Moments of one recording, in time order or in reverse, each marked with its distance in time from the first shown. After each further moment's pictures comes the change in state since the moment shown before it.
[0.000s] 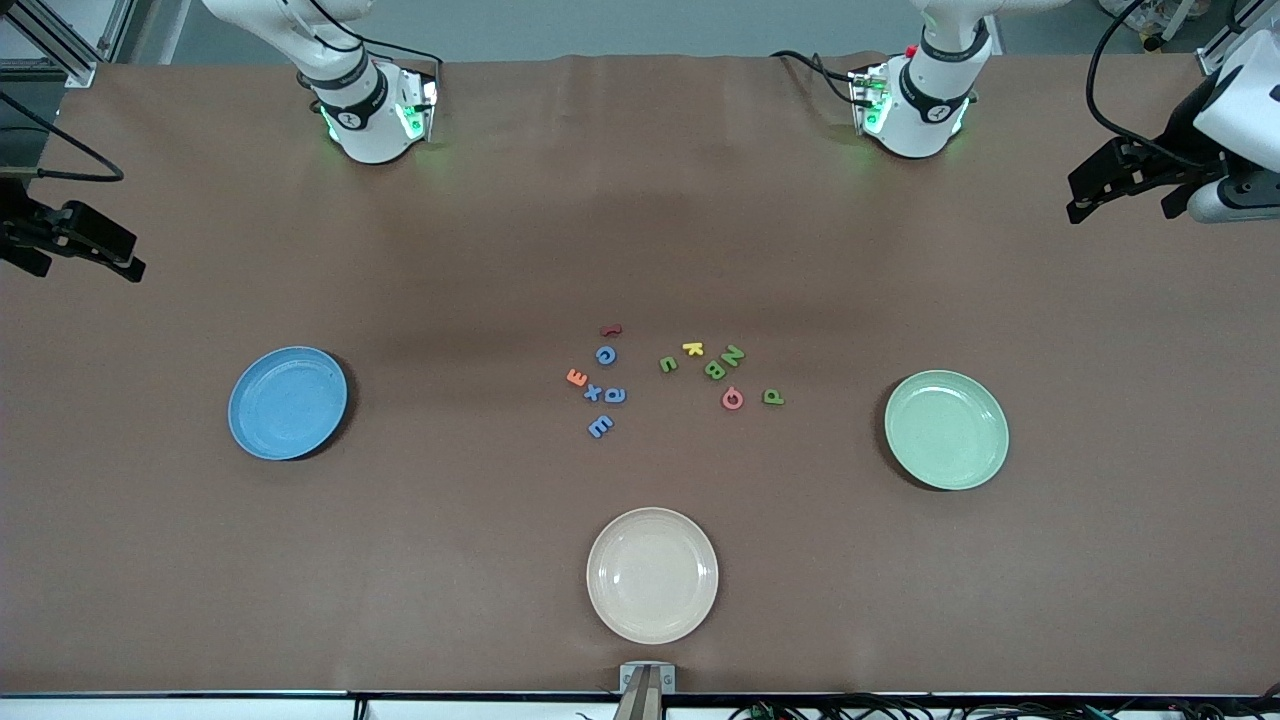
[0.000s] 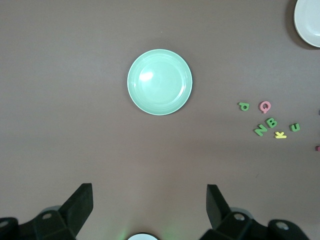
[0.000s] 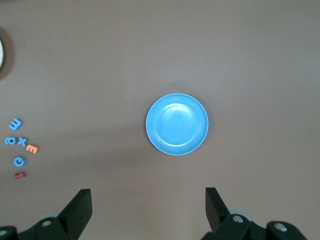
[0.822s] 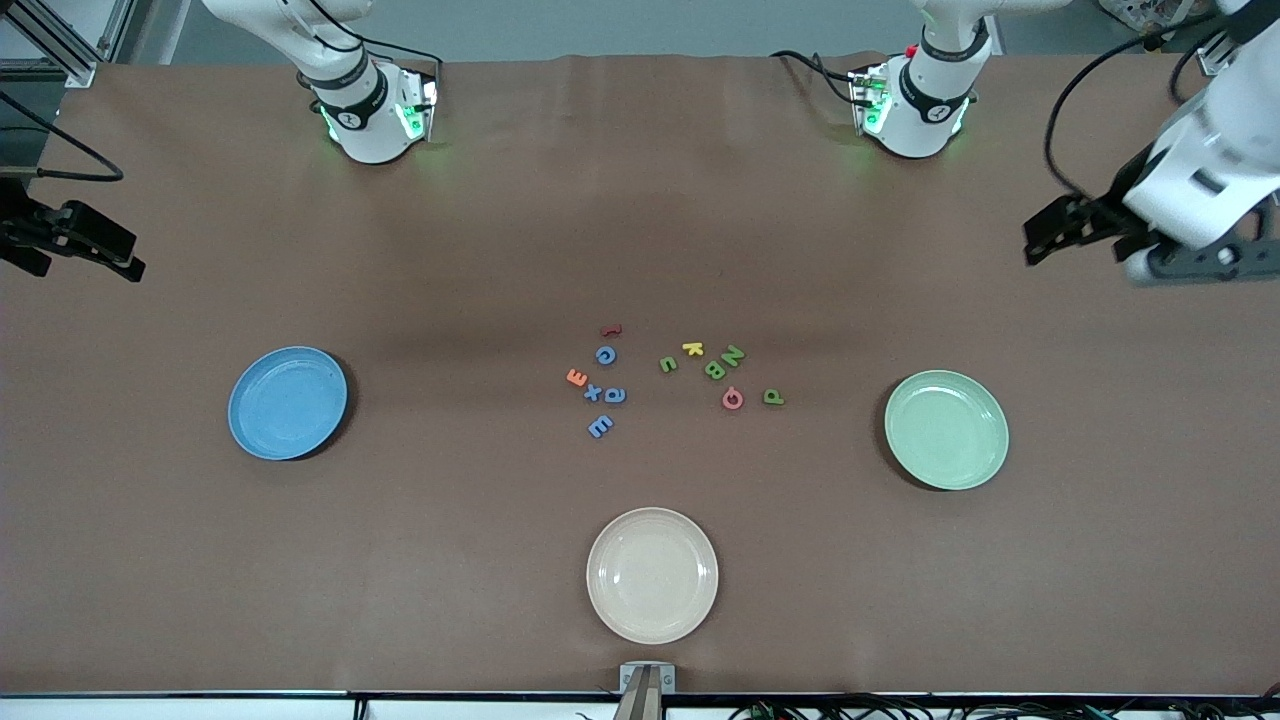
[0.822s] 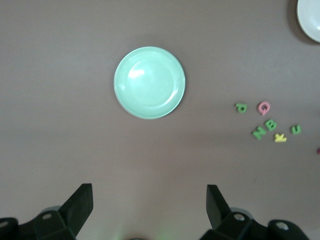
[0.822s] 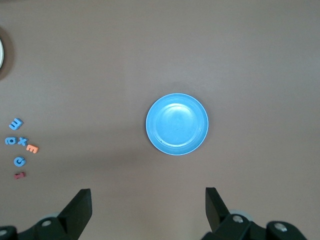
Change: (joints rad) left arm -0.040 0.112 -0.027 -0.031 0.000 0.110 -0.070; right arm 0.000 0.000 0.001 0.001 0.000 -0.001 0.000
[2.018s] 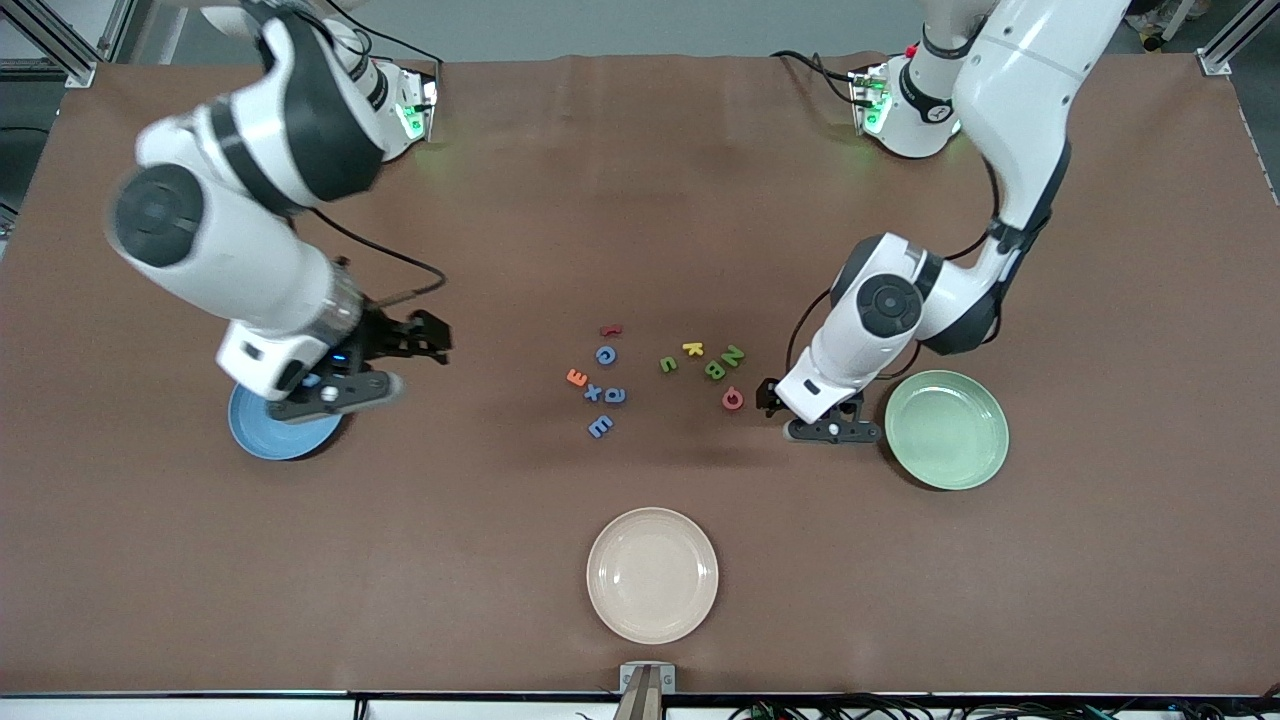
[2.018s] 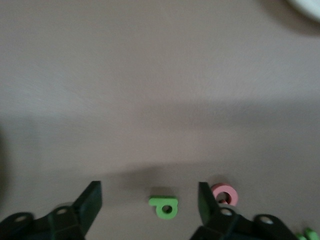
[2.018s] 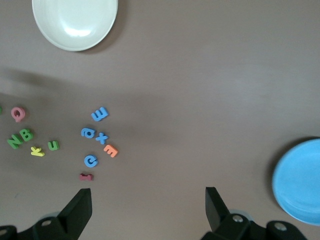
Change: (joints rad) left arm -0.196 0.572 -0.101 -0.255 0.140 0.936 -0.269; right arm 0.366 0.328 0.021 -0.025 0.144 0.327 0.075
